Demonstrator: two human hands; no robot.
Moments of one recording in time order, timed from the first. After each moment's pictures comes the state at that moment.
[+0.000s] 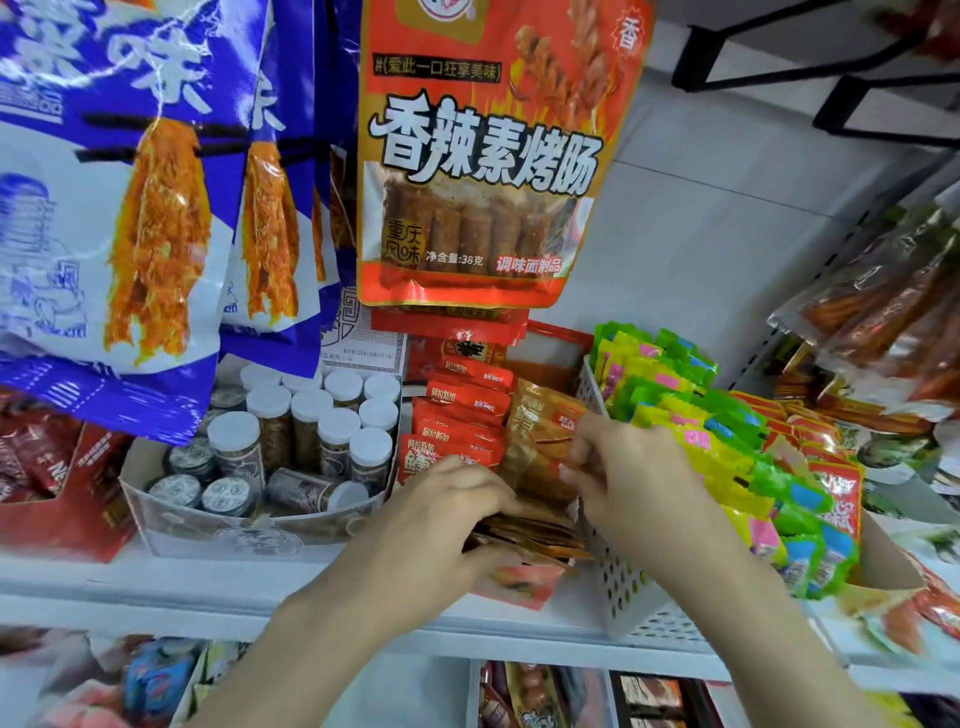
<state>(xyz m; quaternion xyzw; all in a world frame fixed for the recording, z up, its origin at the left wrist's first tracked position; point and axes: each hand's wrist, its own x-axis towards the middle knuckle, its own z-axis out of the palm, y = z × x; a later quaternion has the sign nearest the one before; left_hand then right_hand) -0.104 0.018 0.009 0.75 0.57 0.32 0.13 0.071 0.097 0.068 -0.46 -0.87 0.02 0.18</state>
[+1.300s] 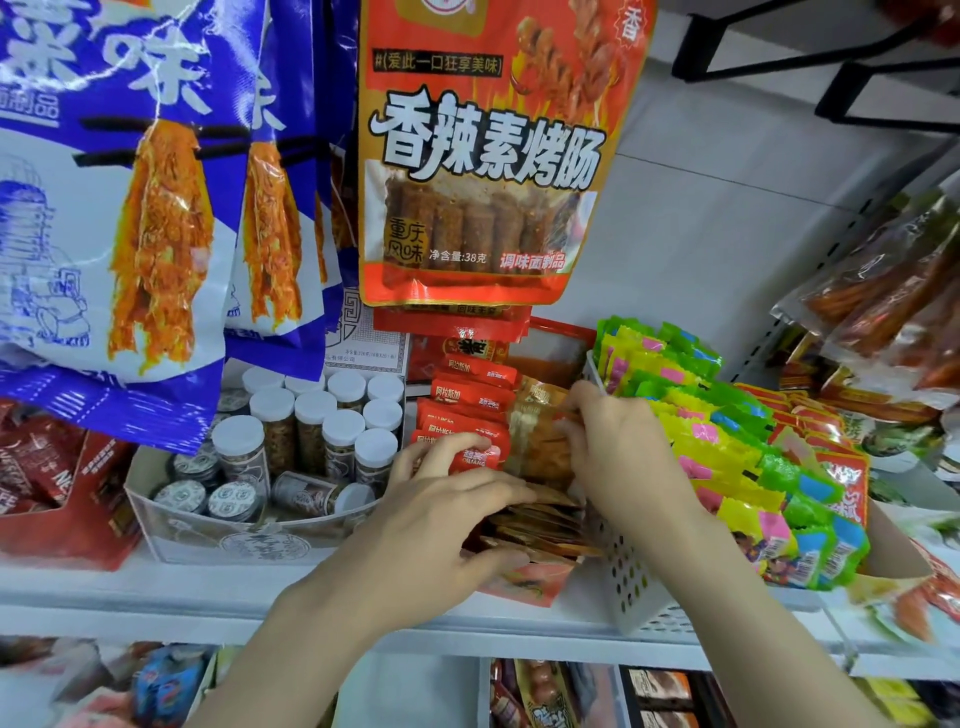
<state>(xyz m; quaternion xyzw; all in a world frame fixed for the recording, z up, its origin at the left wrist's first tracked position) -0.116 0.021 -0.001 0.78 0.56 0.27 0.08 0.046 0.114 0.066 -0.50 -0.85 -0.03 0.18</state>
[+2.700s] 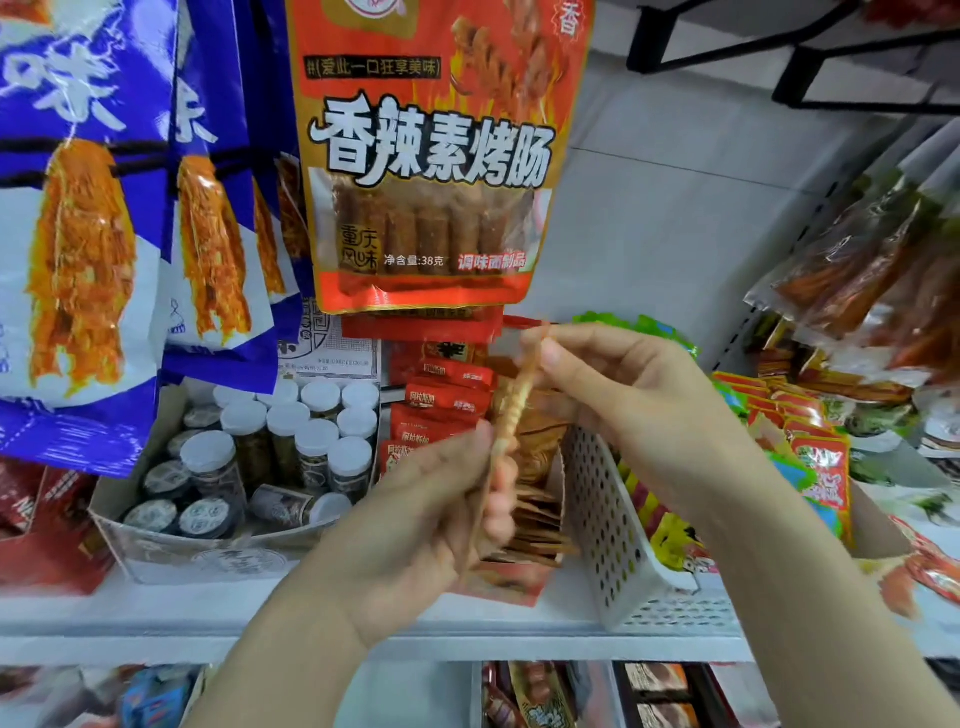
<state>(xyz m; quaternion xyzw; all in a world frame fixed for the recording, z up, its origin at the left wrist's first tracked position) -0.091 0.014 0.056 0.22 0.25 0.59 0.74 0.059 0.097 0.118 -0.30 -0.65 0.58 0.40</state>
